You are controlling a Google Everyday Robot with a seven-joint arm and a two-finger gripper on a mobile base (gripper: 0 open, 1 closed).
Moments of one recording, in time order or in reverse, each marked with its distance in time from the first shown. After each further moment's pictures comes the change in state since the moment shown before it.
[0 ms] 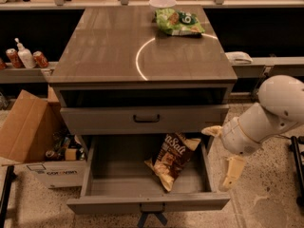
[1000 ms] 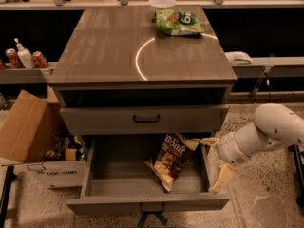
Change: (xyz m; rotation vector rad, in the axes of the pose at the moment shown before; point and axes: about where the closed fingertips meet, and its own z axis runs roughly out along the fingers) arm 0.046 -0.027 0.070 0.019 -0.150 0.111
